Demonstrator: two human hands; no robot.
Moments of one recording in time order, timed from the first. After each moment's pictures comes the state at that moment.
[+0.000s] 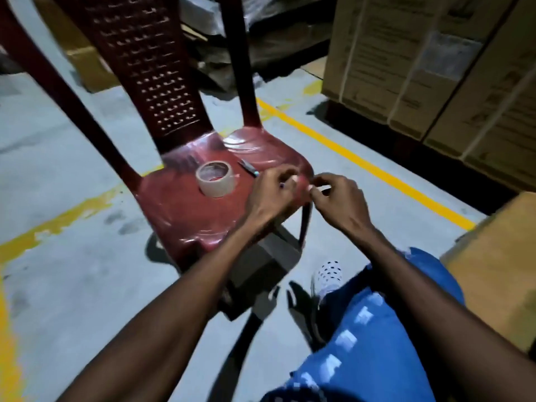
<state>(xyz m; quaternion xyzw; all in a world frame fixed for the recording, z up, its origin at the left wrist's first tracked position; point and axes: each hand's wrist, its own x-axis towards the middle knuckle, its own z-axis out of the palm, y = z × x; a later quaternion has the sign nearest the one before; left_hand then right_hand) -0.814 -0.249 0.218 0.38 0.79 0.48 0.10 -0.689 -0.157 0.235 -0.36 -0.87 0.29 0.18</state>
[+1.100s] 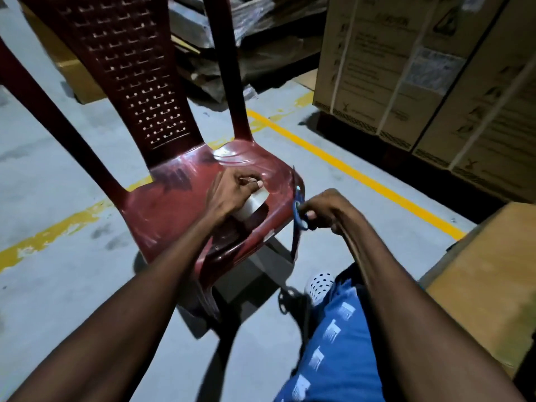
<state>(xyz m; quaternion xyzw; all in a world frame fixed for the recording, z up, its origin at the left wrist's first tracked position) -0.880 -0.260 0.234 0.37 0.82 0.42 0.12 -0.712 -0.126 0.245 -0.48 -0.69 0.54 0.03</state>
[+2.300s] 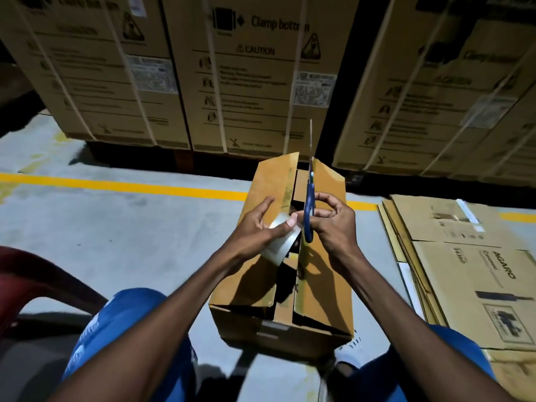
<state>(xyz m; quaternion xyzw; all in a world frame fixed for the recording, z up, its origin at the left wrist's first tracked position) -0.466 -0.042 0.231 0.55 0.51 0.36 0.55 -0.295 -0.037 0.242 -0.54 -0.48 0.46 0.51</state>
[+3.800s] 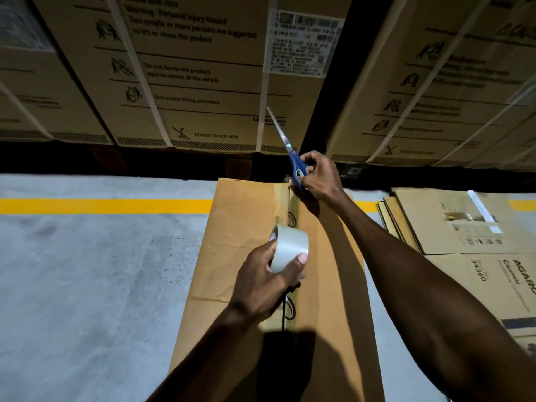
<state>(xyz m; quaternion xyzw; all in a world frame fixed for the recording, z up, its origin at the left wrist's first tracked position) -0.390 0.170 0.087 0.48 0.46 0.39 0.63 -0.211 0.362 0.087 -0.69 -0.58 0.29 0.31</state>
